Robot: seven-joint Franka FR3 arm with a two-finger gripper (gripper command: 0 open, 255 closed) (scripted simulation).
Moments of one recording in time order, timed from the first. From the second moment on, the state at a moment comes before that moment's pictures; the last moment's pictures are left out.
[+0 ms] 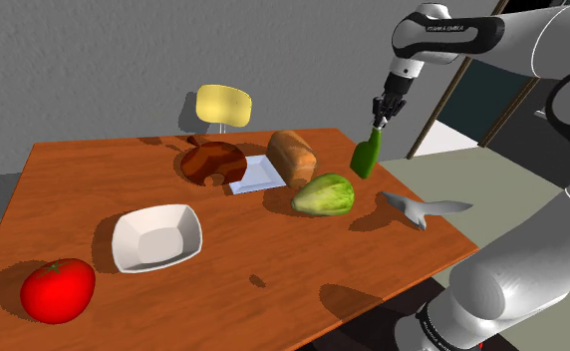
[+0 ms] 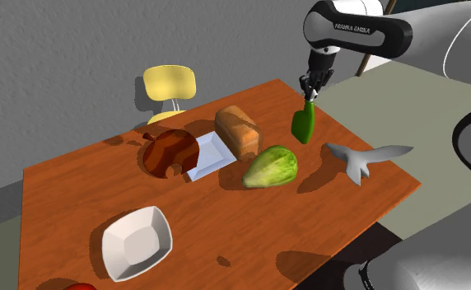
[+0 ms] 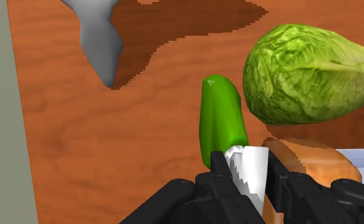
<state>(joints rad) -0.38 -0.02 -0.09 -1.79 0.00 1.74 -0.24</state>
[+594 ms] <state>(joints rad) -0.38 -0.01 -0.09 -1.91 0.00 1.86 -0.24</state>
